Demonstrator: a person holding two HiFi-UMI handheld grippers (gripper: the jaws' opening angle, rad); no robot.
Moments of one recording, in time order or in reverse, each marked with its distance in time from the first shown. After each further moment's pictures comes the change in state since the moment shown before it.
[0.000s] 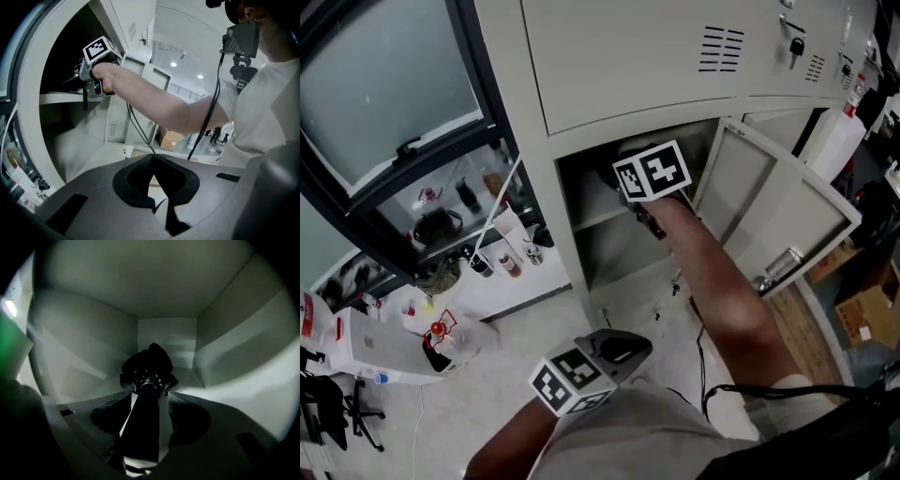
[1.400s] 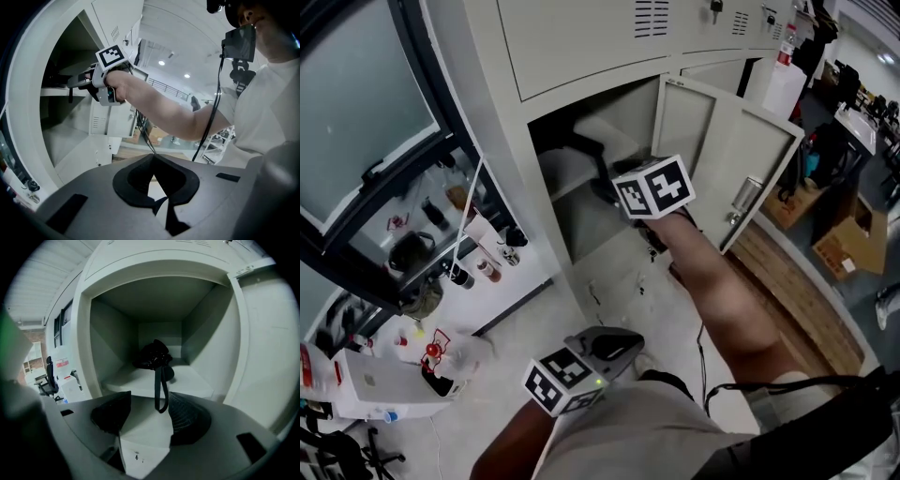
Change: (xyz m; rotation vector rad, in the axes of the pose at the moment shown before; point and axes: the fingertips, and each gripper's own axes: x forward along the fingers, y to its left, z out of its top) left arm -0.042 -0.067 -0.045 0.060 0.027 -0.157; right arm -0.097 0.048 -0.067 0.104 -0.013 -0.106
